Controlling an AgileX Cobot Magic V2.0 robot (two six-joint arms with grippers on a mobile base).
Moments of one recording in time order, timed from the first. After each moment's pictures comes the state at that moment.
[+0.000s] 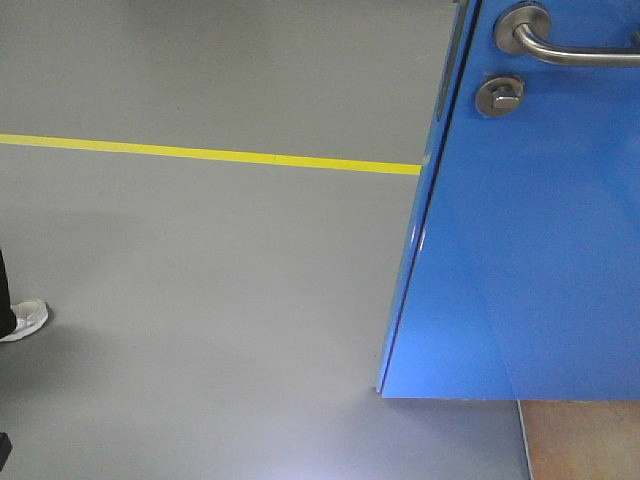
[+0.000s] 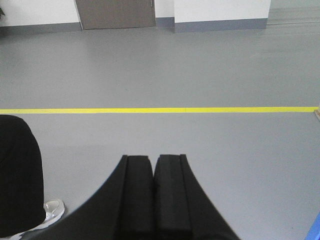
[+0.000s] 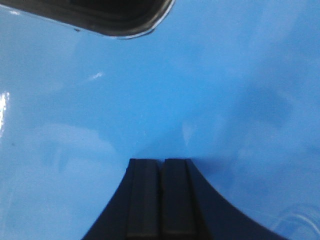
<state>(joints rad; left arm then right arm) 0.00 -0.01 0.03 0.00 0.37 0.03 -0.32 1.51 -1.48 1.03 0.37 0.21</state>
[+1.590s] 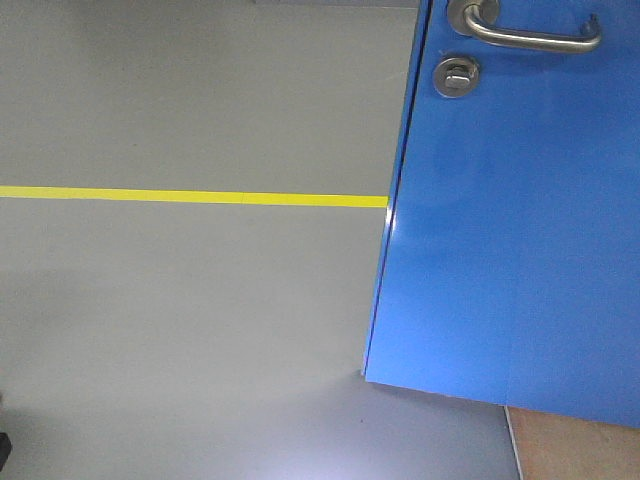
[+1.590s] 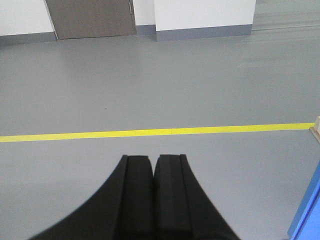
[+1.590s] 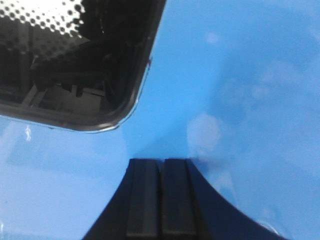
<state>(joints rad) 0.00 -0.01 0.03 0.00 0.37 0.03 -0.32 1.51 -1.48 1.02 0.37 0.21</state>
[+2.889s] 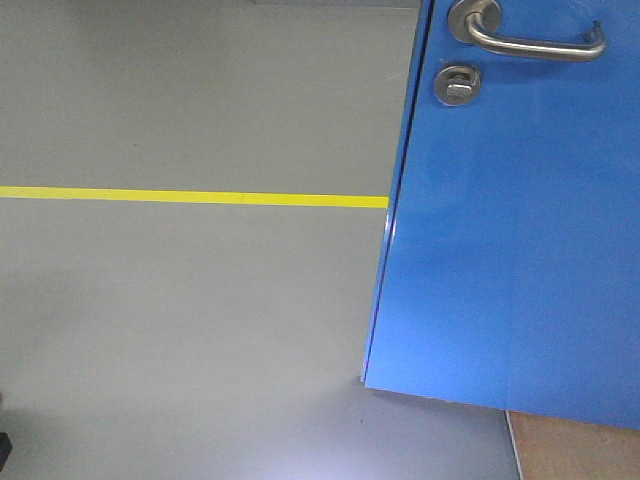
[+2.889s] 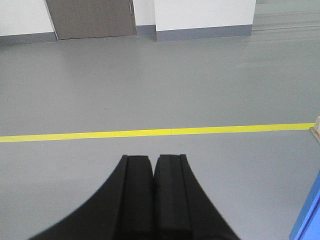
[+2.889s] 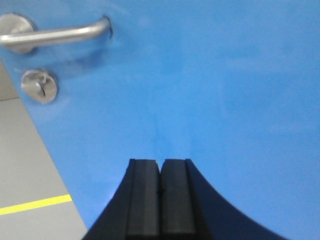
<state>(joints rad) 0.00 -0.01 0.03 0.00 0.37 0.03 -0.12 0.30 -0.24 -0.08 0.24 0.20</state>
